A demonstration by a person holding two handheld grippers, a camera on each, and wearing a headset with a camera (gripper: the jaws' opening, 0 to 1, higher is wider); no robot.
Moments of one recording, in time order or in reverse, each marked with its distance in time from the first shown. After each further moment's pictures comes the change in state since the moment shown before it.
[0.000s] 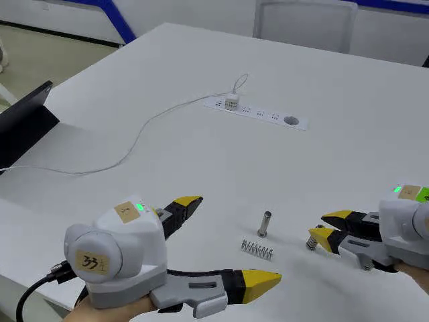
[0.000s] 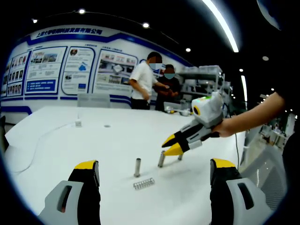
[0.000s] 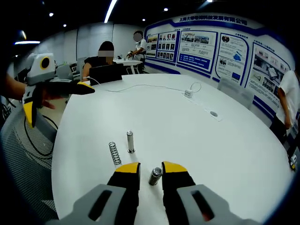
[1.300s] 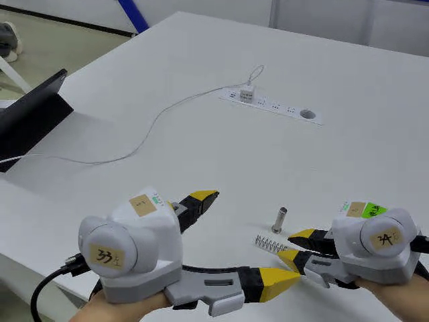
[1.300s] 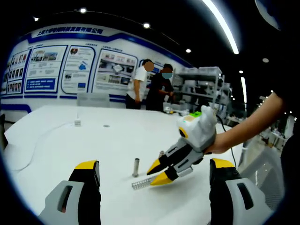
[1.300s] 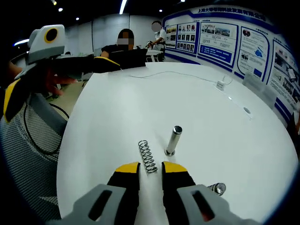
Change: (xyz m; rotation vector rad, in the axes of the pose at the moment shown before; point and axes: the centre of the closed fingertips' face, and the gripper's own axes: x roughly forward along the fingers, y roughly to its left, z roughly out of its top) left arm -0.001 -0.003 0.000 -0.013 0.001 -0.008; right arm 0.057 0.068 -0.017 -0.043 0.091 0.179
